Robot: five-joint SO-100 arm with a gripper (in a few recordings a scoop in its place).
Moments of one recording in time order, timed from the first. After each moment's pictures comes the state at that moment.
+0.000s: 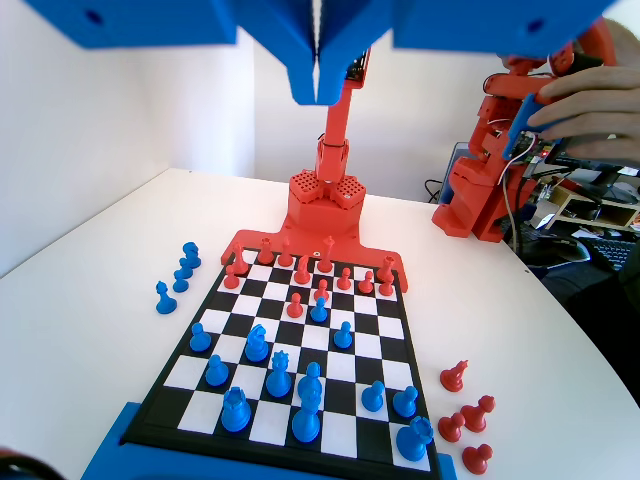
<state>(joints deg) 0.5 173.8 124.5 91.2 -99.1</state>
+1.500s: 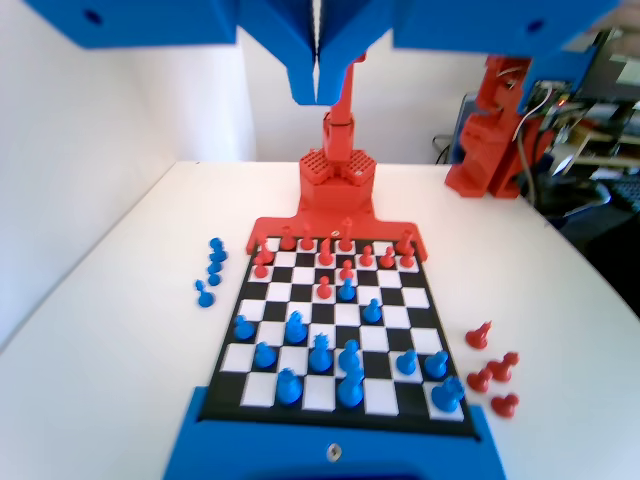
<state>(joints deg) -4.2 158.8 110.3 98.0 -88.3</state>
